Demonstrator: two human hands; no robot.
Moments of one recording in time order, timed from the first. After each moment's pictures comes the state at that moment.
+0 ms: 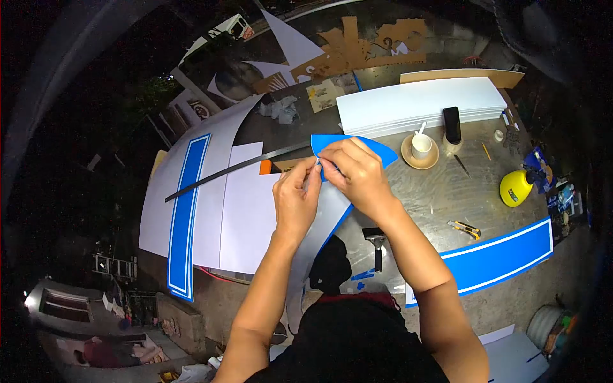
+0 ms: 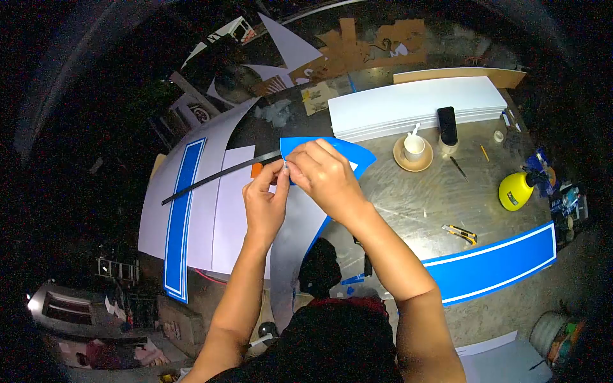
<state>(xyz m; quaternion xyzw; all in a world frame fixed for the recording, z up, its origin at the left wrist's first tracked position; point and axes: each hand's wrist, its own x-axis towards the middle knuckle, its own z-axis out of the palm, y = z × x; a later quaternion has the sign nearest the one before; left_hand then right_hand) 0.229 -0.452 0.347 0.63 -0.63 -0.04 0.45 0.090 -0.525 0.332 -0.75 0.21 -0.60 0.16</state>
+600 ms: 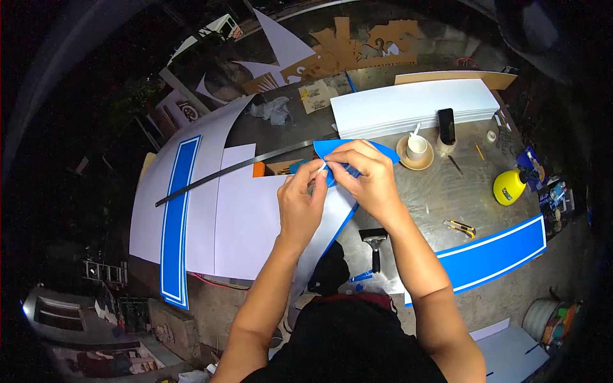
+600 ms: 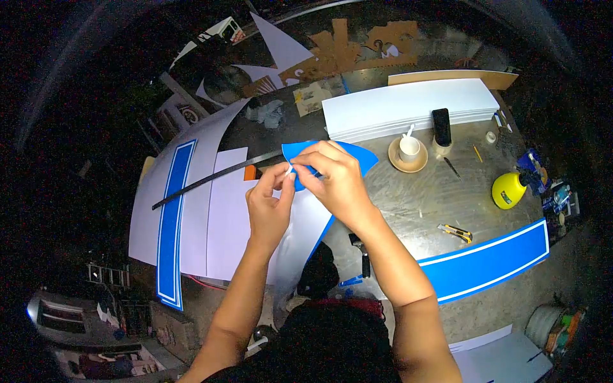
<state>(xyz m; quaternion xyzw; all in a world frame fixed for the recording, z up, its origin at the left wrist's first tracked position) 0.237 -0.453 0.338 0.60 -0.63 -0.09 0.49 0.092 -0.526 0.334 -0.73 0.24 -0.59 0.23</state>
